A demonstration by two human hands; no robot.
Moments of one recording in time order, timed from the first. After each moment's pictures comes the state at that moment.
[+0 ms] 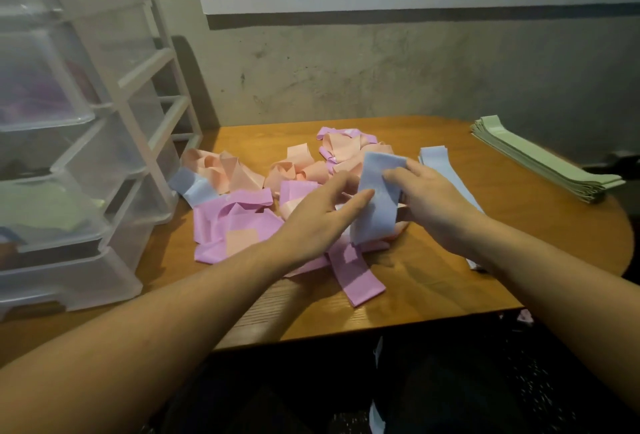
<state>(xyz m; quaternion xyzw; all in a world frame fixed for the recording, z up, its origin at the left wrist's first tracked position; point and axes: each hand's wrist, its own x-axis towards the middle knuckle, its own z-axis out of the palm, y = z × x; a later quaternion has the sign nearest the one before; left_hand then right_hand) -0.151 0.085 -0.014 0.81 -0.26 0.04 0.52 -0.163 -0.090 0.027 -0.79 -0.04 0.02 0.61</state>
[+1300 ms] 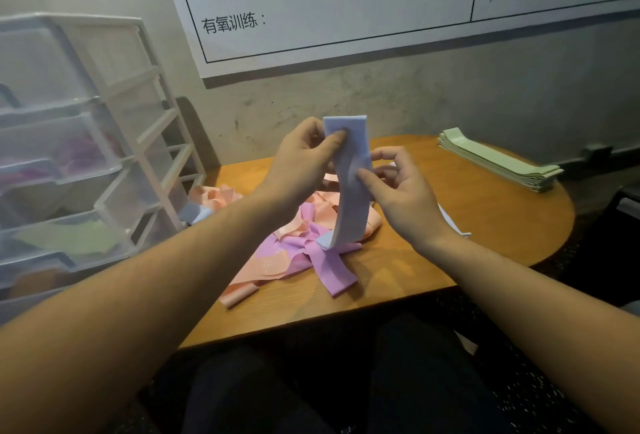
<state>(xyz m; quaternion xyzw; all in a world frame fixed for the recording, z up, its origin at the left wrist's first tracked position) -0.210 0.039 0.107 0.77 -0.16 0.10 0.61 -0.215 -0.112 0.038 -0.72 -0.14 -0.22 0.65</state>
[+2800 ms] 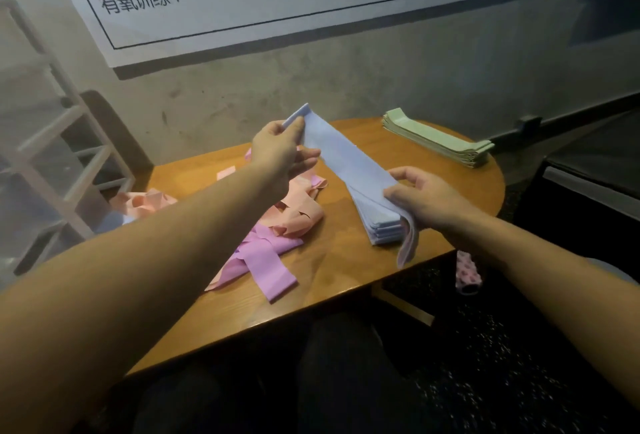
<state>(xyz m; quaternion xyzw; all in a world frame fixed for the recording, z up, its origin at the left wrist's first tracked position) -0.124 -0.041 0.069 0.69 0.00 0.01 0.73 -0.230 -0.240 0.020 -0.82 0.03 -0.02 0.57</state>
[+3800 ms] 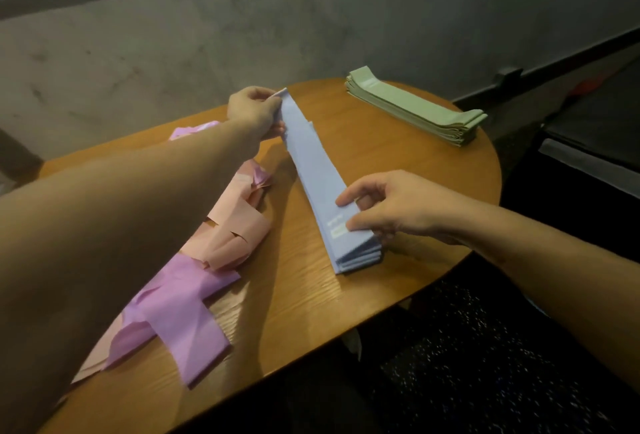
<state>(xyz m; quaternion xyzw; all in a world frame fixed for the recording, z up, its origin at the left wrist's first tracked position) 0.048 -0.116 0.007 0.80 0.02 0.00 0.60 -0.159 -0.281 -0.006 -0.85 0.03 0.13 0.51</state>
